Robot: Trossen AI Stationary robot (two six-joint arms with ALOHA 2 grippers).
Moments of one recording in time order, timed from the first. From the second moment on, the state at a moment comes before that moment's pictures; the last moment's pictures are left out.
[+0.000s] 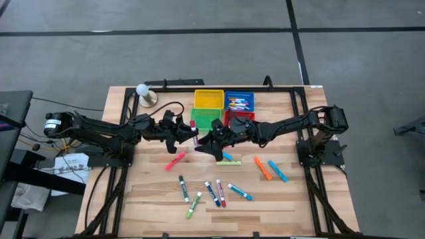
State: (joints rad) left arm 0.02 1.15 0.48 0.83 0.05 -0.53; right arm 0.04 1.72 1.08 0.50 -0.20 0.63
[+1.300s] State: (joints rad) left arm 0.14 1.15 0.63 0.52 0.10 -0.37; right arm 0.06 1.56 1.08 0.01 -0.10 0.39
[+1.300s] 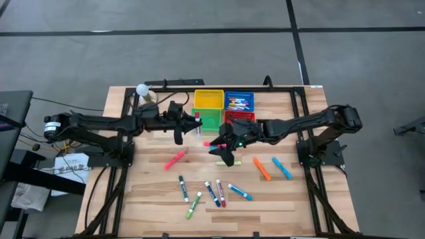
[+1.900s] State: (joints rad) left arm 0.29 1.15 0.83 0.20 0.17 -0.19; right arm -0.02 1.35 1.08 -0.14 -0.16 0.18
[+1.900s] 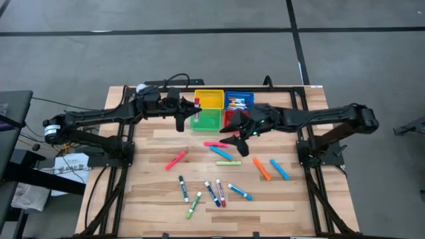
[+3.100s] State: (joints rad) left arm 0.46 1.69 1.19 0.08 0.24 0.11; right arm -0.09 0.72 0.52 0.14 -0.15 0.36
